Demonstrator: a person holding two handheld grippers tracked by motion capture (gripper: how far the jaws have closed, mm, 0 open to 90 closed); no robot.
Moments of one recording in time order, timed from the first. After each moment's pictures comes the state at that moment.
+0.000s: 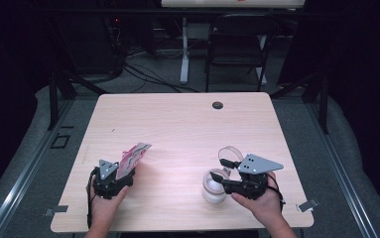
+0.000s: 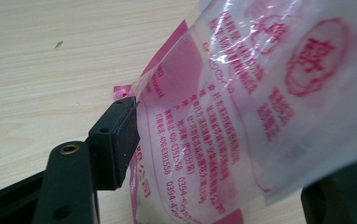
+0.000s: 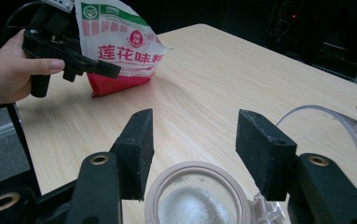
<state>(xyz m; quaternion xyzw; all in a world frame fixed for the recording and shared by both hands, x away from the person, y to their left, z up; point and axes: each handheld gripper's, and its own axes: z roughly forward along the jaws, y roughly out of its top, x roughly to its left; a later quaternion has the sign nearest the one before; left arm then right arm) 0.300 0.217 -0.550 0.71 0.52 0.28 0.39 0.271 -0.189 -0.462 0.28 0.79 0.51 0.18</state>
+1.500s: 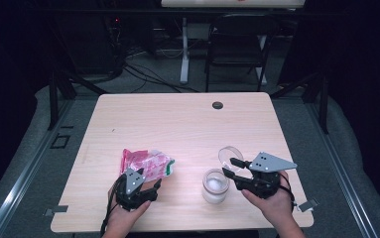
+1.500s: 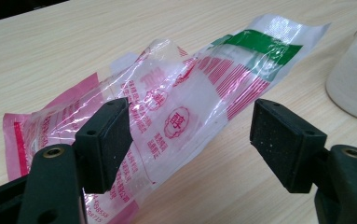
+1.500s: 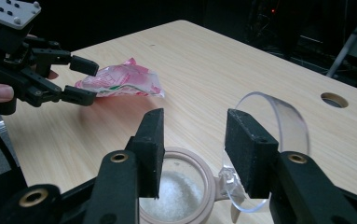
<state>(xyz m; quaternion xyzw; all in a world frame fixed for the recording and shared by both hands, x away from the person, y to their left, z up) 0.268 0.151 -0.539 0.77 0.41 0.26 0.41 0.265 -0.212 -0.448 0.31 0.78 0.50 0.21</state>
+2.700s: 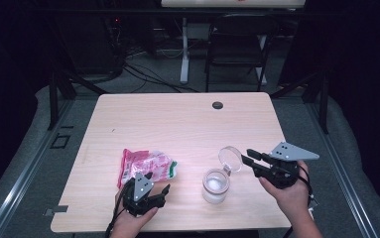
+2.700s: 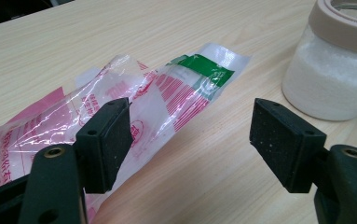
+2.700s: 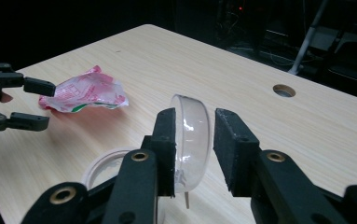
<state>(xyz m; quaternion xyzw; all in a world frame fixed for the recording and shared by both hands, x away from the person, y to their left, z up) 0.254 0.131 -0.534 0.79 0.38 0.25 0.42 0.276 -0.249 -0.430 0.36 0.76 0.49 0.23</state>
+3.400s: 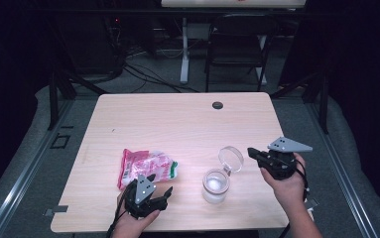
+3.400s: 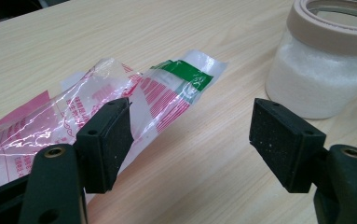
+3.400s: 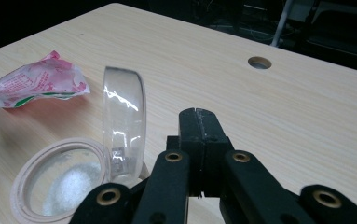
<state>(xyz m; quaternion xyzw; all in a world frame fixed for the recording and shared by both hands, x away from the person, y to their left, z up) 0.248 0.126 -0.533 0.79 0.37 0.24 0.42 0.306 -0.259 -0.455 0.41 0.76 0.45 0.23</state>
